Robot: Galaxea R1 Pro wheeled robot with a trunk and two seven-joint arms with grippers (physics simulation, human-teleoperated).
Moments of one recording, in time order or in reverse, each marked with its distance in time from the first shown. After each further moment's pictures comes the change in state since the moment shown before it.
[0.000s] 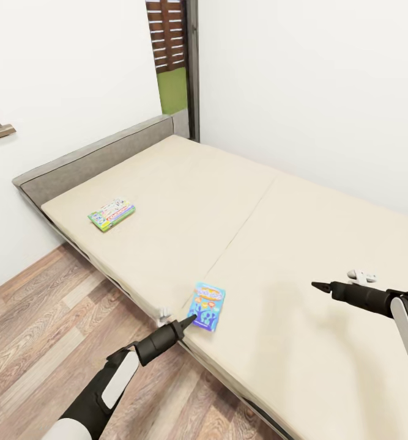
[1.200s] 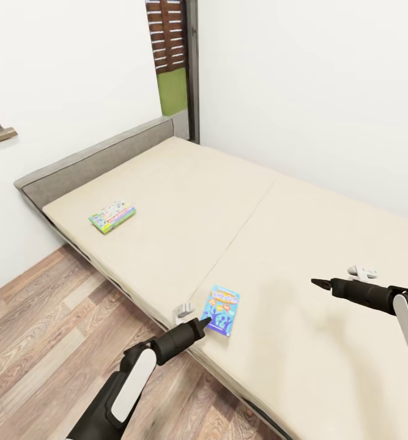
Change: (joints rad) left arm 0.088 -0.082 -0.071 -0.315 0.029 0.177 0.446; right arm 0.007 0.000 0.000 -0.077 -0.006 0.049 0.001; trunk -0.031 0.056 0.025
